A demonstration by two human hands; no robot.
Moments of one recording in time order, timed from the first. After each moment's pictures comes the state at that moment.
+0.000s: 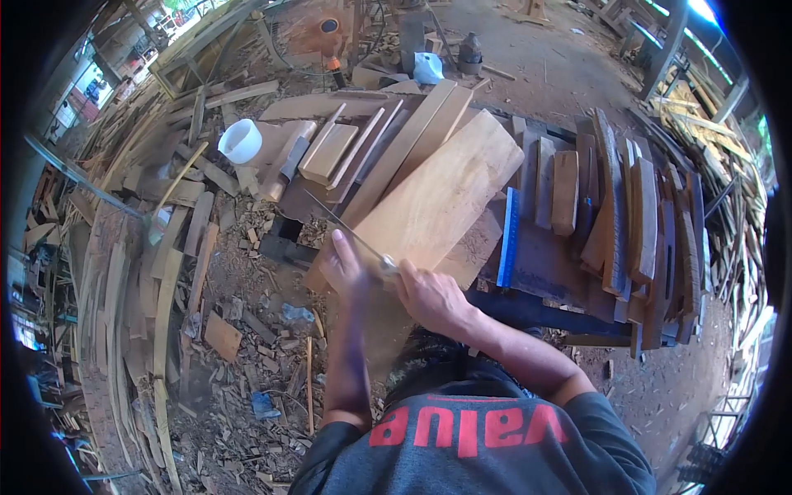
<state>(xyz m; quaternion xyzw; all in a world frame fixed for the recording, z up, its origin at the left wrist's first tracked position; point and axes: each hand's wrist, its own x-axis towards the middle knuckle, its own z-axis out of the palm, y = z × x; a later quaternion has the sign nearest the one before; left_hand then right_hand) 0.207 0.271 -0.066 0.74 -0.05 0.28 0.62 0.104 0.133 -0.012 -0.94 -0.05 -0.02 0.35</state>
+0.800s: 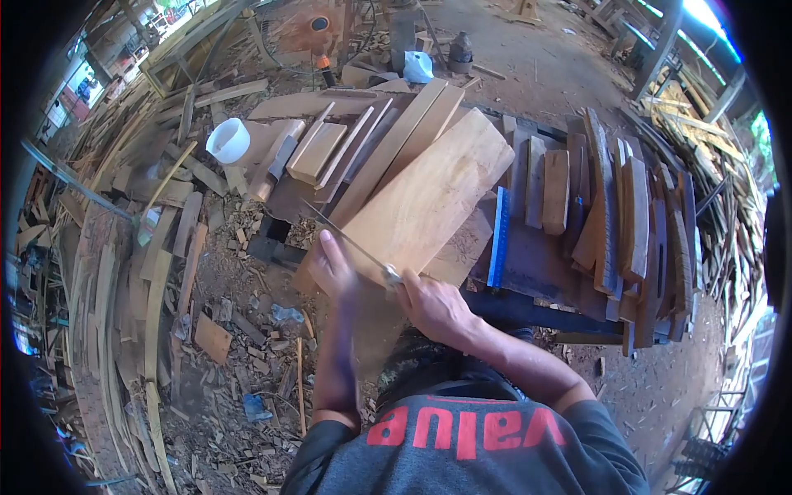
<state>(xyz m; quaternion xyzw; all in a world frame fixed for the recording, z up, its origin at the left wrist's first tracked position) 0.207 0.268 -0.066 0.75 -0.05 0.31 0.58 0.086 0.121 -0.018 -0.93 -0.05 -0.05 0.35</state>
